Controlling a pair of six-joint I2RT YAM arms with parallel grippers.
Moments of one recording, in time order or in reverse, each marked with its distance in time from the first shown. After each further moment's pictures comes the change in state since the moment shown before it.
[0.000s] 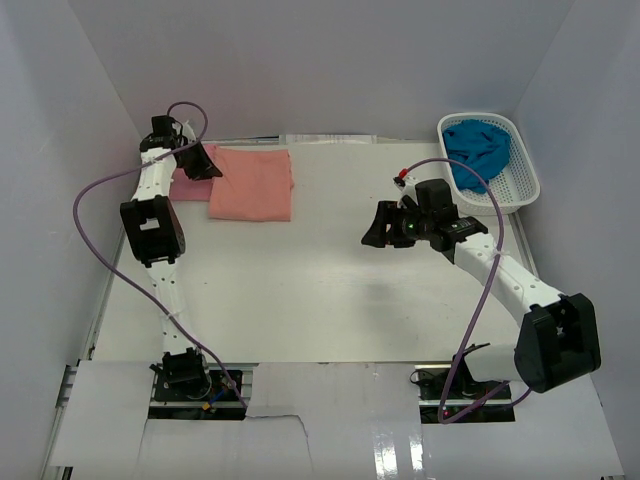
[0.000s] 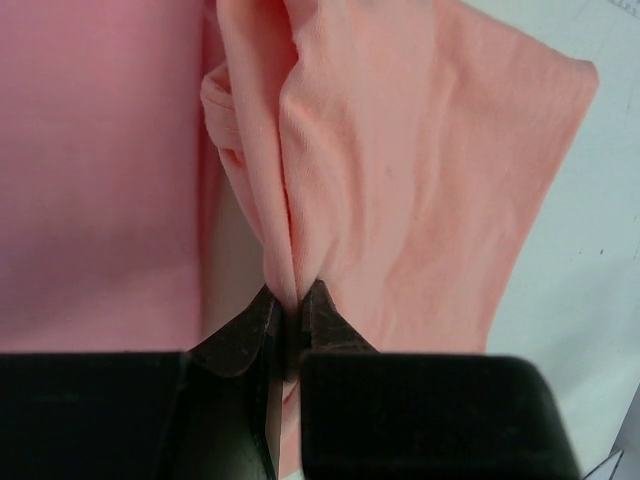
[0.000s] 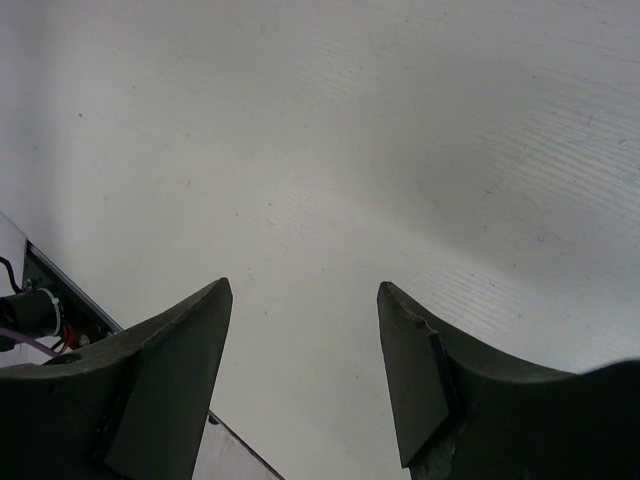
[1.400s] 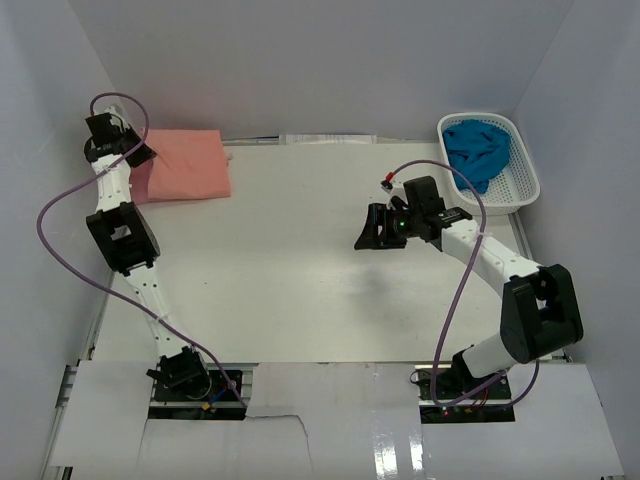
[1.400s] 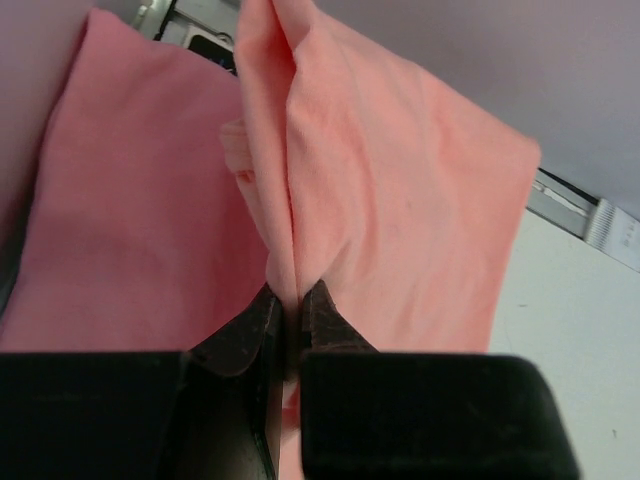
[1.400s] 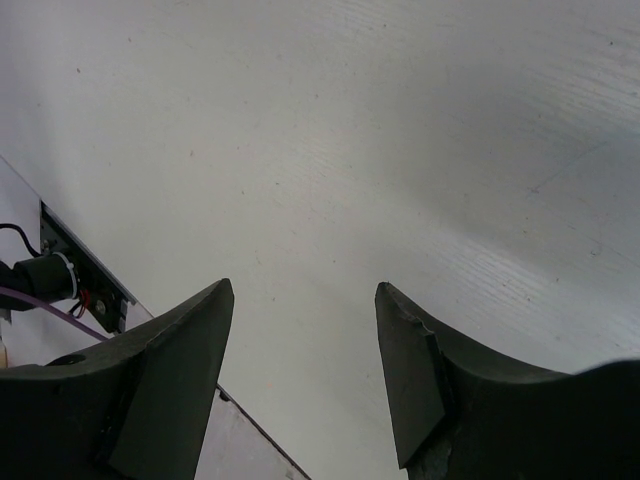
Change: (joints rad) left arm 0.244 -0.021 0.045 0.297 -0.197 -0.027; right arm 0.001 0.148 0.057 -0.031 -0.106 -0.019
